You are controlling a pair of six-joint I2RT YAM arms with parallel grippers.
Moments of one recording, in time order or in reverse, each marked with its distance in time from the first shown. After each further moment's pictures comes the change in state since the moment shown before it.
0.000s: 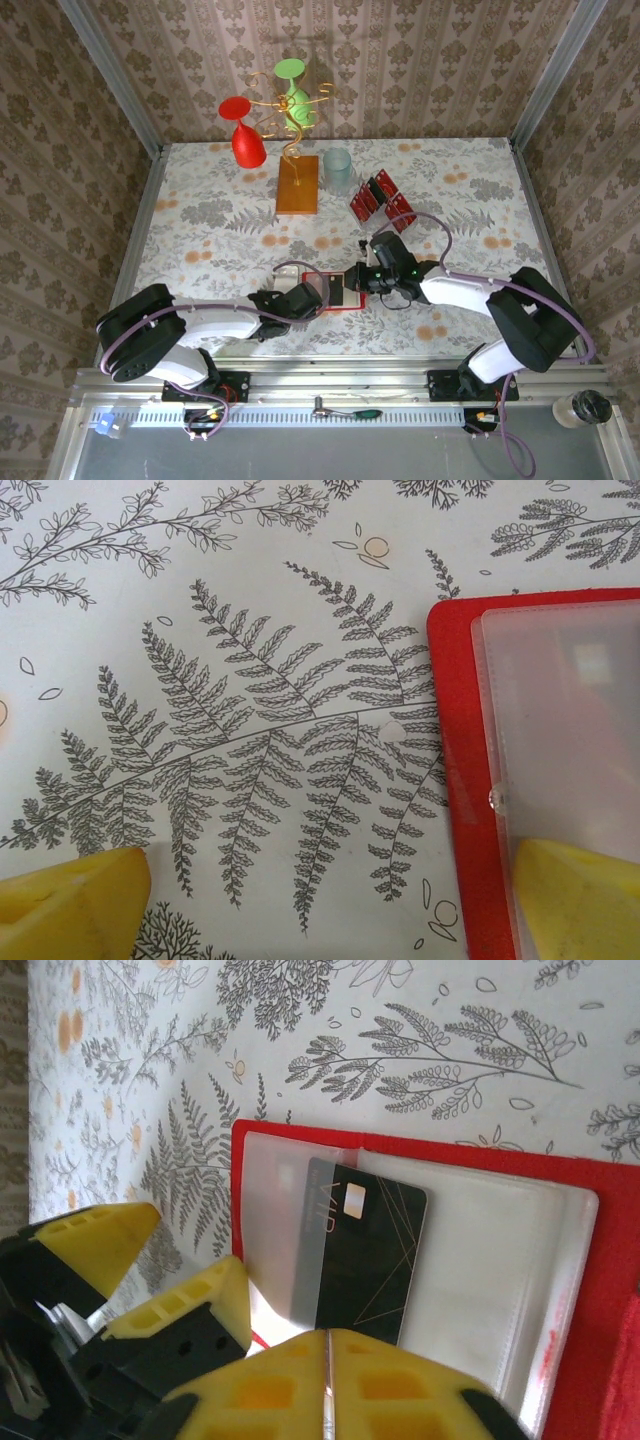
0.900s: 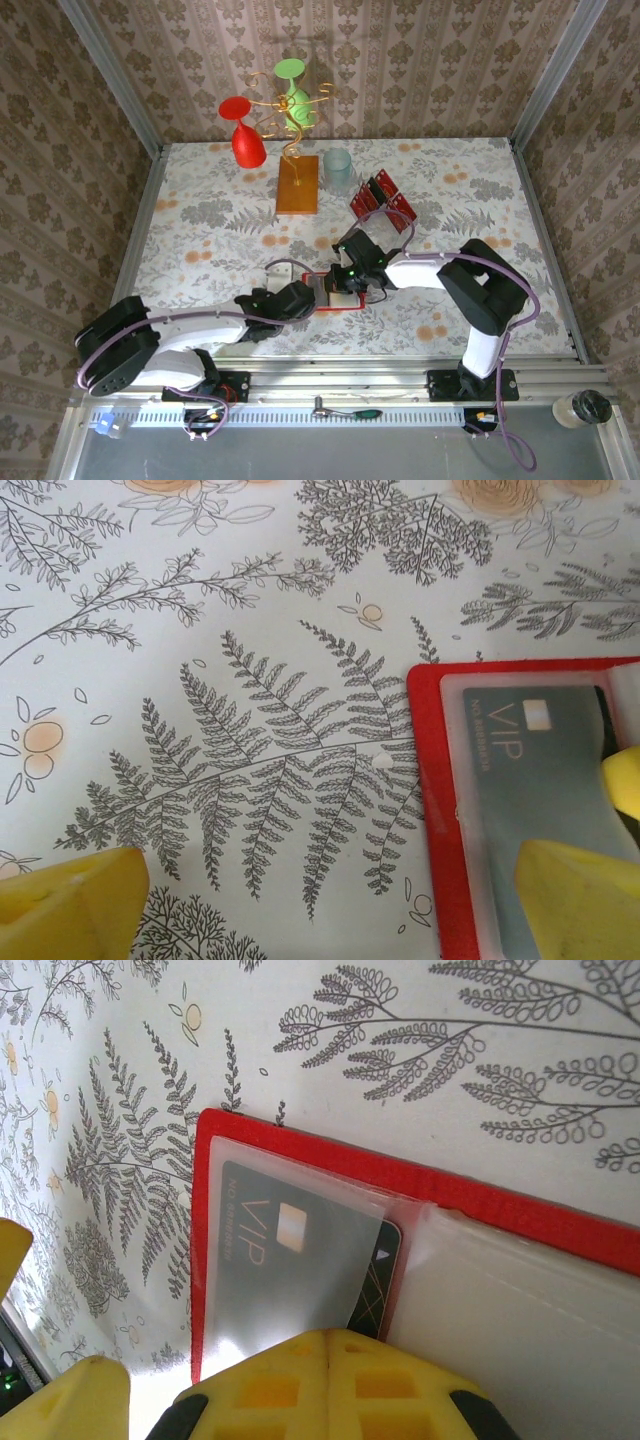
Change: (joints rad) left arm 0.007 -0.149 -0.025 -0.027 -0.016 -0.007; right arm 0.078 0.299 0.217 -0.060 -0.023 -0.018
